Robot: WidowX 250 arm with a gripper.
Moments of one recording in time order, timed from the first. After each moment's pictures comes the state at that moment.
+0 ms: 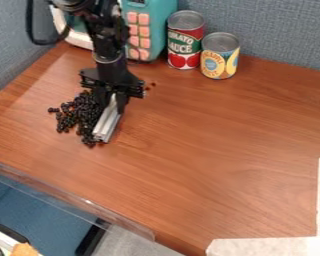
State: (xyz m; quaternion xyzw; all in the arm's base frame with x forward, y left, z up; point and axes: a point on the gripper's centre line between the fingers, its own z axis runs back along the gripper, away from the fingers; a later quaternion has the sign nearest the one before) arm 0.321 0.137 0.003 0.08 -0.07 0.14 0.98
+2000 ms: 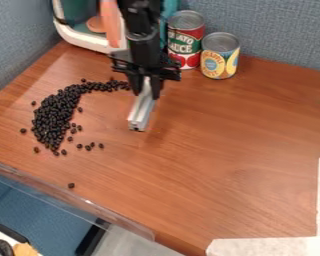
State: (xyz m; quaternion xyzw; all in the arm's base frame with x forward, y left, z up) arm 0.358 0.057 0.036 0.01 -0.10 0.11 0.99
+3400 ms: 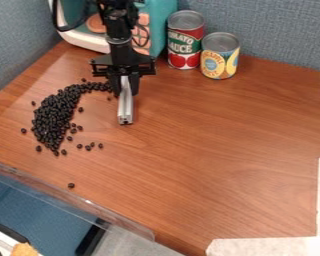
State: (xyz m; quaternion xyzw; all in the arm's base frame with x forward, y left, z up) arm 0.370 0.137 0.008 0.04 -0.09 0.27 0.96
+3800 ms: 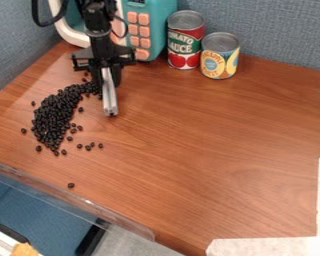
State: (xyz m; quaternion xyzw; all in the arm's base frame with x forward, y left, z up) arm 0.372 0.165 0.020 0.04 -0.10 0.32 0.94
